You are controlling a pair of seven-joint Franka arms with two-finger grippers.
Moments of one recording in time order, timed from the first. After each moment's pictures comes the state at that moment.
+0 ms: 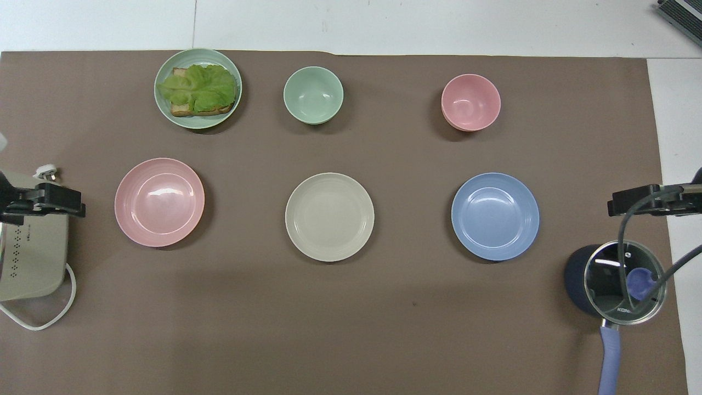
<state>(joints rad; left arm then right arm) 0.14 -0.07 -0.10 -1.96 -0.02 1.84 -0.05 0.12 -0.11 -0.11 -1.65 -0.02 1.53 0.03</state>
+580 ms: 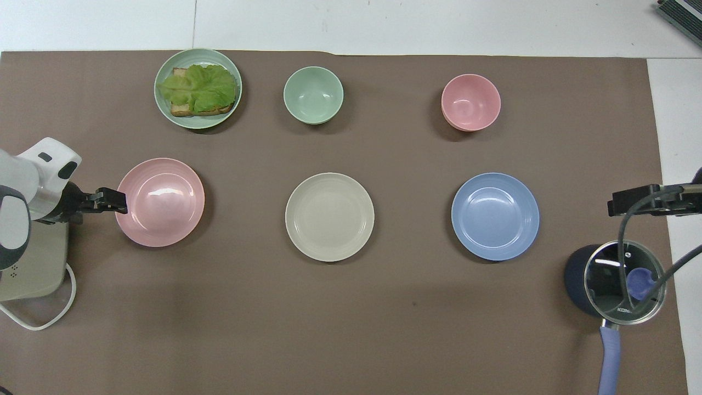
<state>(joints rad) 0.20 0.12 -0.09 -2.09 -0.02 2.12 -0.06 0.12 -0.11 -0.11 -1.65 -0.02 1.53 0.03</state>
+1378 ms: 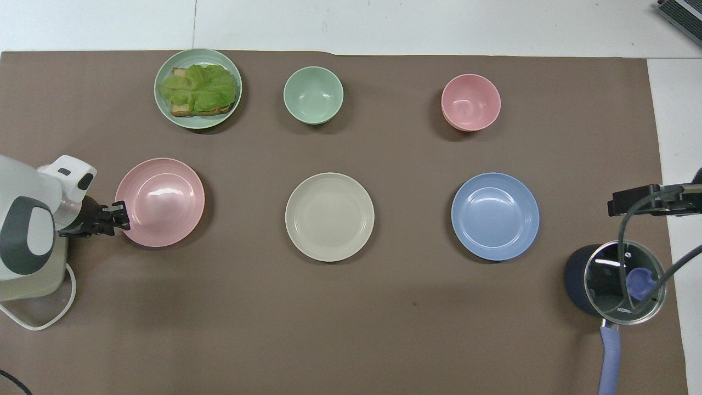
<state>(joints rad) 0.21 0.15 -0.10 -2.15 -0.02 2.17 -0.18 0.12 -0.11 -0.11 -1.65 -0.02 1.53 0.03</state>
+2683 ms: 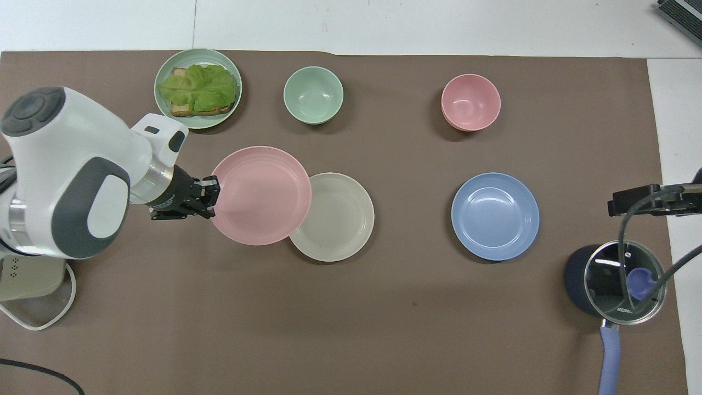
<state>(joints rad) -0.13 0.11 -0.16 -1.87 -0.21 1.84 -0.55 0.12 -0.11 -0.11 -1.65 -0.02 1.53 0.03</state>
